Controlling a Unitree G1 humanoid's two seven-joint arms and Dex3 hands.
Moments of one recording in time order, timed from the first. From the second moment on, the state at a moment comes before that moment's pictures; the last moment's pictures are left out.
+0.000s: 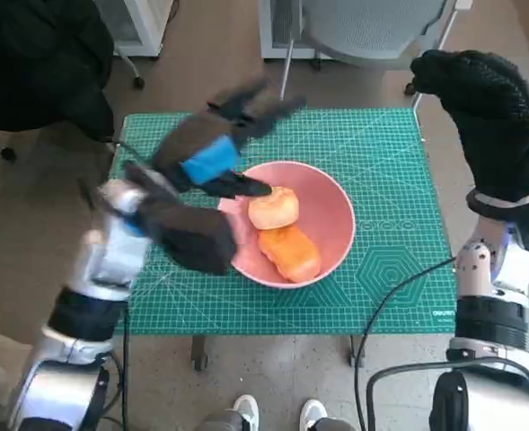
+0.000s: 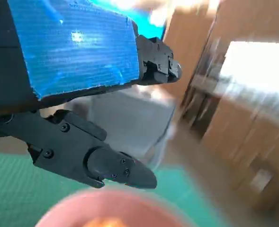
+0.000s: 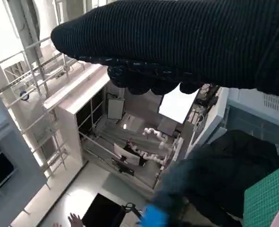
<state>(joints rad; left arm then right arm) -0.77 0.44 -0.10 0.24 0.34 -0.30 -0.24 -0.85 -0.28 -0.29 0.66 0.49 -0.58 0.82</state>
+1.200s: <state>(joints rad) -0.66 0.30 0.20 0.25 -0.36 -0.27 -0.40 -0.94 -0.24 -0.26 0.77 0.40 -0.66 0.73</state>
